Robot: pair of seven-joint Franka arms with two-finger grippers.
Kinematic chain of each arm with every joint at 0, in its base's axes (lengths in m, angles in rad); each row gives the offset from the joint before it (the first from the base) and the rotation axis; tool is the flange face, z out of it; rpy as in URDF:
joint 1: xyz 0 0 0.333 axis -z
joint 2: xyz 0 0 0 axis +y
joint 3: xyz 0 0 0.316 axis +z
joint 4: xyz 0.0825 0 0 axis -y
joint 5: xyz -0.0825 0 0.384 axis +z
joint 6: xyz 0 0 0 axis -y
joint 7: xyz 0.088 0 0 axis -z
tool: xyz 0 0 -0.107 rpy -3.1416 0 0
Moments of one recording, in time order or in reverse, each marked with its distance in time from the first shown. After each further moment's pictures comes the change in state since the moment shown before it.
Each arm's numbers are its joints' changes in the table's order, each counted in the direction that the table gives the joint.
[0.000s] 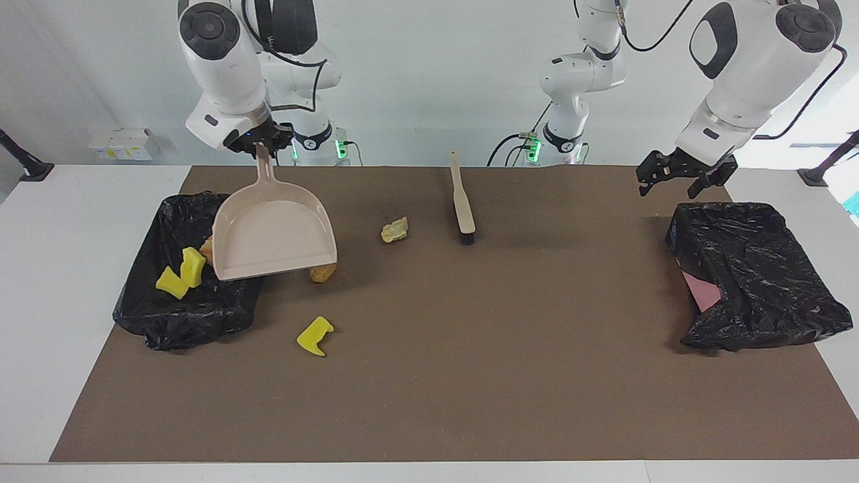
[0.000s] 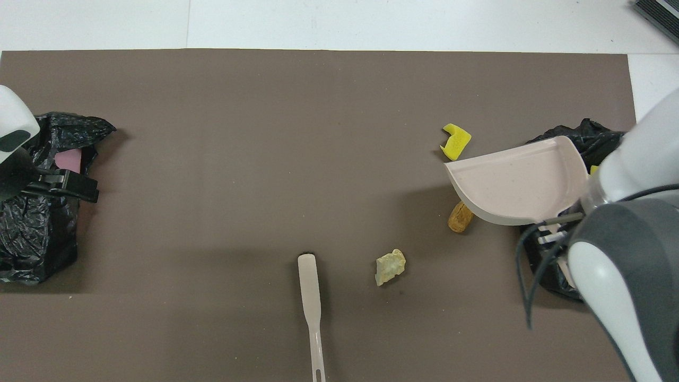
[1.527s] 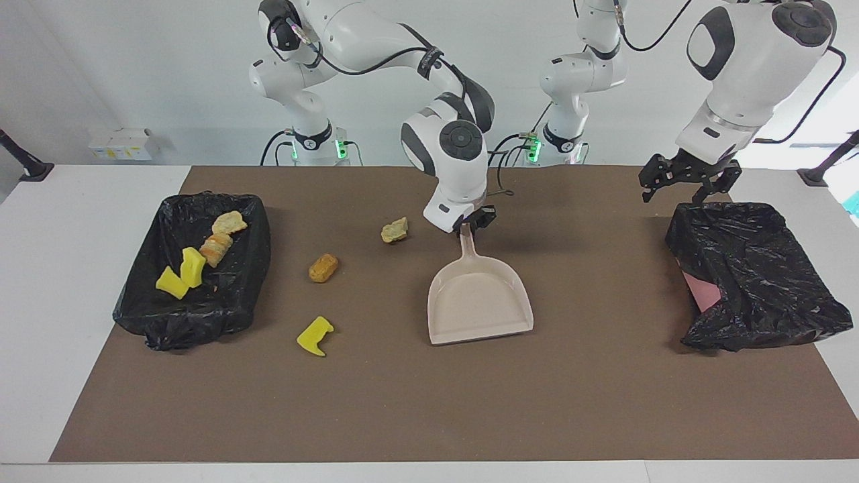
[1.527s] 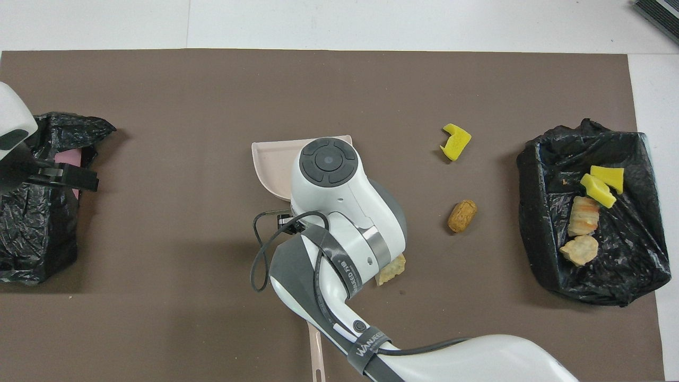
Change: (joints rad) left arm -0.001 -0.013 0.004 -0.034 -0.001 0.133 0.050; right arm -0.492 0.466 -0.006 0.137 0.207 0.622 0.458
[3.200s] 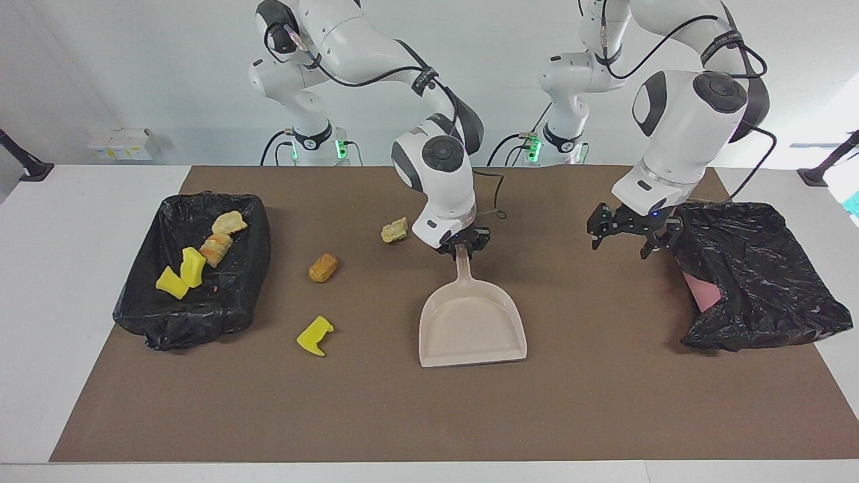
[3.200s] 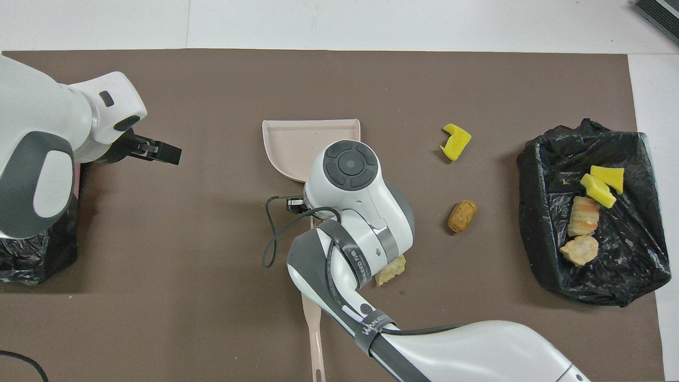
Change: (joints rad) left arm 0.131 0.161 -0.023 -0.019 -0.012 0.250 -0.036; right arm 0.023 0.014 -0.010 -0.069 -0.018 0.189 0.024
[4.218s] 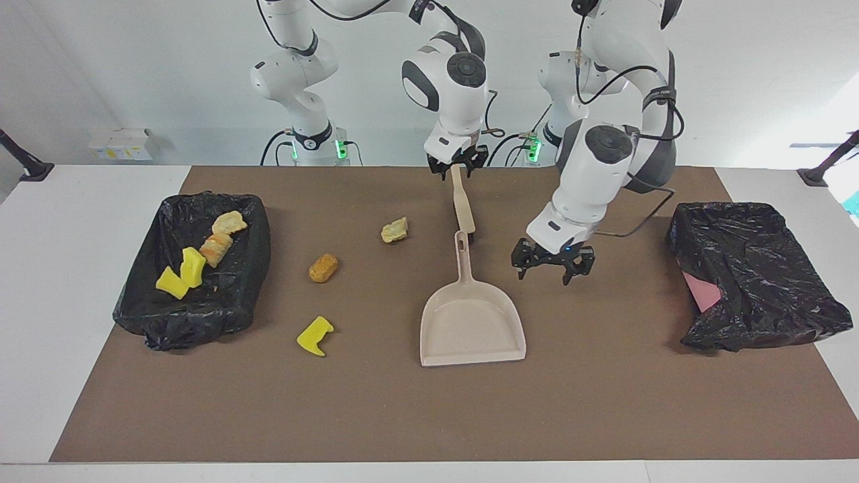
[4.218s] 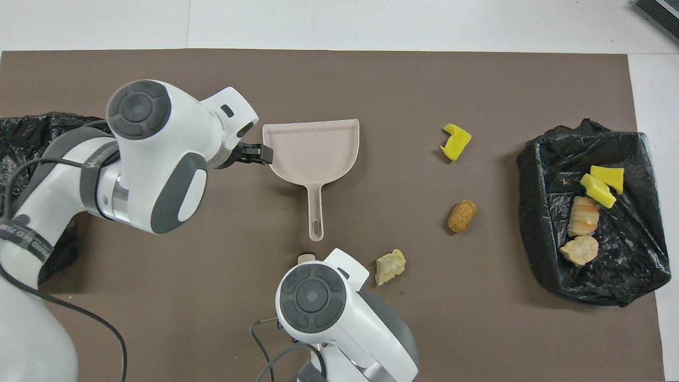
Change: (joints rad) left arm 0.237 0.162 -0.002 -0.005 0.032 0.181 -0.413; right arm -0.183 -0.401 0.023 -0.386 0.055 -0.208 0.081
